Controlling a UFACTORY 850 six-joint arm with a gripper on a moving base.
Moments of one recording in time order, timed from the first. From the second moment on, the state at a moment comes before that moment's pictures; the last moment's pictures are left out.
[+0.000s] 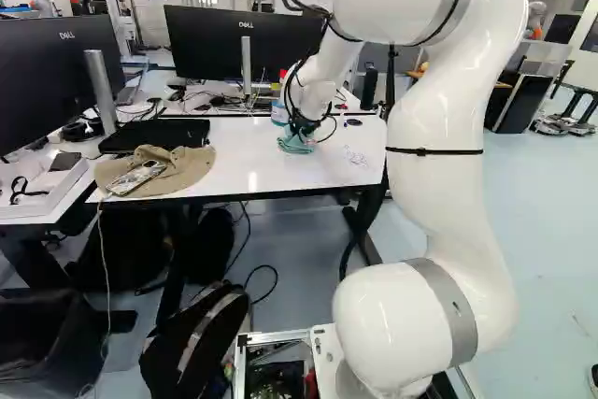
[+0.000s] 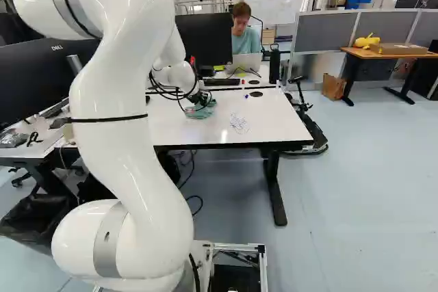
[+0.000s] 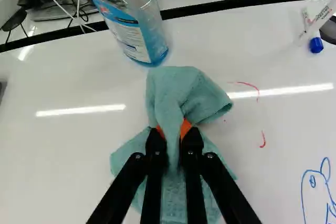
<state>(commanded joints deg) 4.6 -27.1 -64.2 9.2 4.4 0.0</state>
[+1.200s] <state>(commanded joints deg) -2.3 -33.8 -73.2 9.2 4.4 0.0</state>
